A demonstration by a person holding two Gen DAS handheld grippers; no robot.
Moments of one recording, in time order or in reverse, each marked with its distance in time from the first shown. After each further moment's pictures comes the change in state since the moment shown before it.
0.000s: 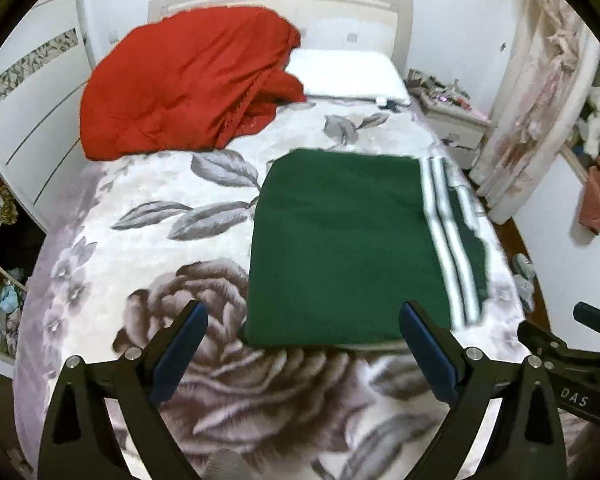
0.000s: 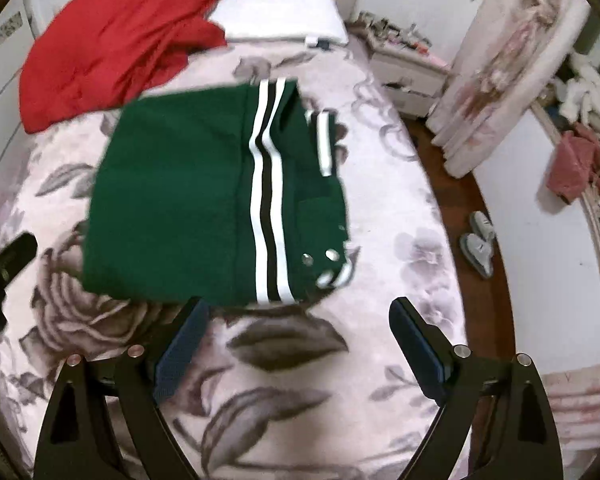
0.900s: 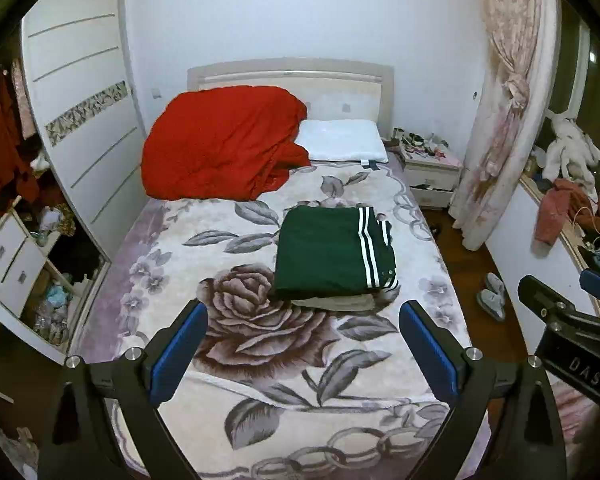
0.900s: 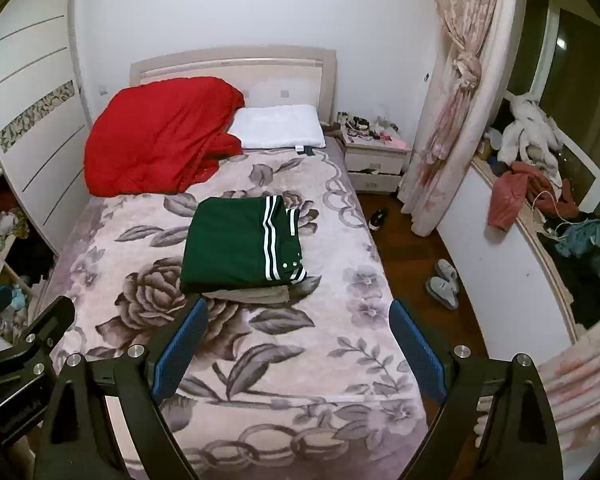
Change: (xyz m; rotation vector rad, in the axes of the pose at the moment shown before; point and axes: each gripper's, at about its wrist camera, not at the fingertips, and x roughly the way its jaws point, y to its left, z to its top) left arm -0.342 -0.045 -0.074 -0.006 -0.162 0.069; right arm -0.439 -0.065 -0.159 0.019 -0.303 0.035
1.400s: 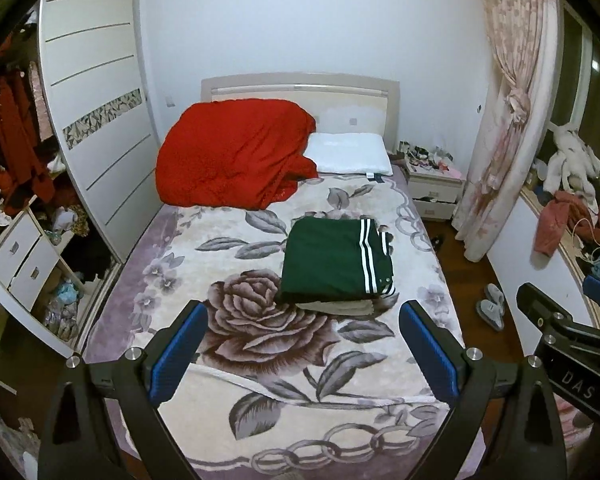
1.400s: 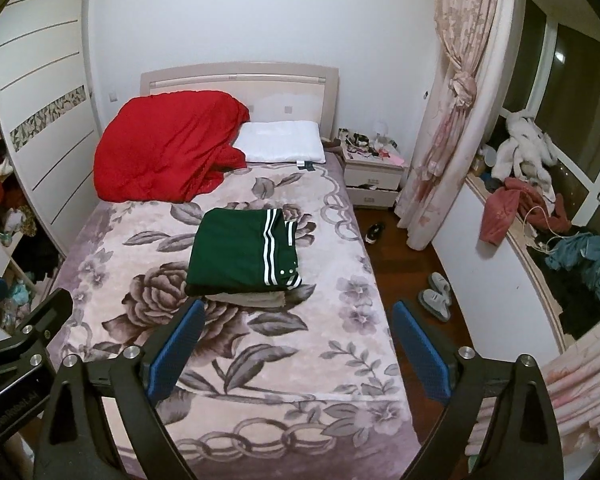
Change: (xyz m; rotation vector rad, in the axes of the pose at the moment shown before) left arm -0.044 -0.005 -0.005 -0.025 -0.046 0.029; right arm -0.063 -0.012 0.002 -0.014 -0.044 0.008
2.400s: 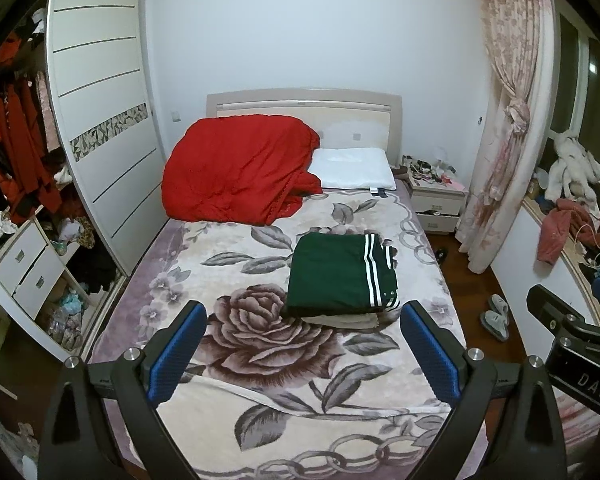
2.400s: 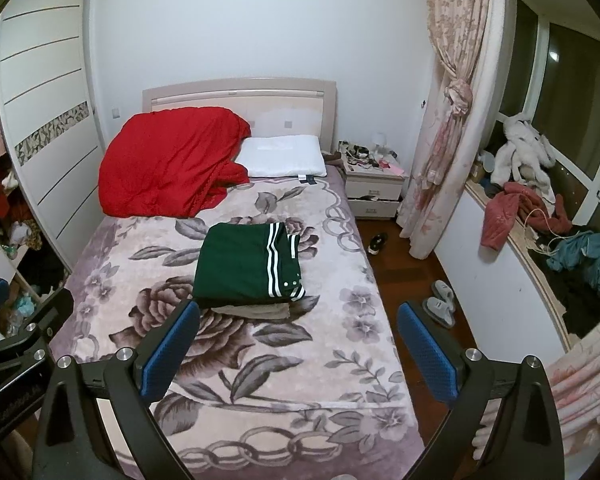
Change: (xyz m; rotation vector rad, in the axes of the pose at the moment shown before) left arm -0.011 0.003 0.002 0.002 -0.052 0.017; right arm -0.017 0.000 -0.006 0.026 -0.043 0.010
